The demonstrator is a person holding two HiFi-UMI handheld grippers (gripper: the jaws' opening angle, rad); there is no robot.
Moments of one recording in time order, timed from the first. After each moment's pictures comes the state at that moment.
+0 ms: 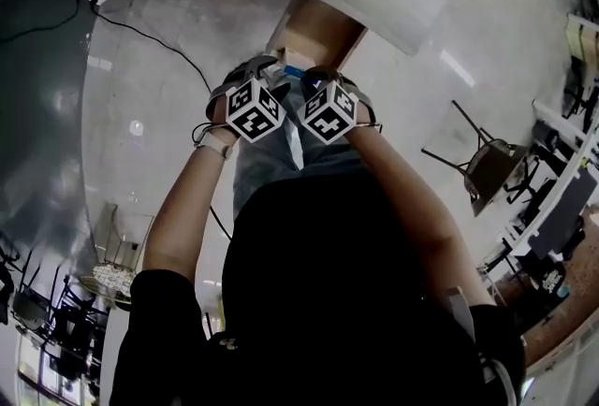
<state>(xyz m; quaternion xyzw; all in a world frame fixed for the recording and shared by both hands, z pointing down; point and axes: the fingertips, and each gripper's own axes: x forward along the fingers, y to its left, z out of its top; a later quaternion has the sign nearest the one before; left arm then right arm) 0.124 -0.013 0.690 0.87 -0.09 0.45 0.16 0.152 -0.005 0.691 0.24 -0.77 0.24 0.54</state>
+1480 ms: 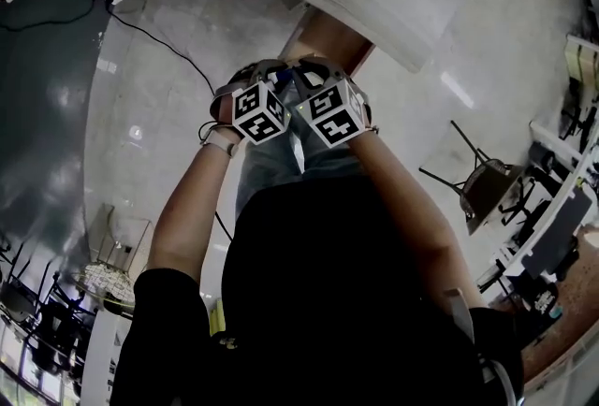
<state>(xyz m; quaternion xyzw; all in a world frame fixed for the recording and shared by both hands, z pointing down) 0.116 -0.046 0.662 0.88 -0.13 0.45 0.10 0.114 -0.071 0.614 0.30 -0.82 0.22 0.43</state>
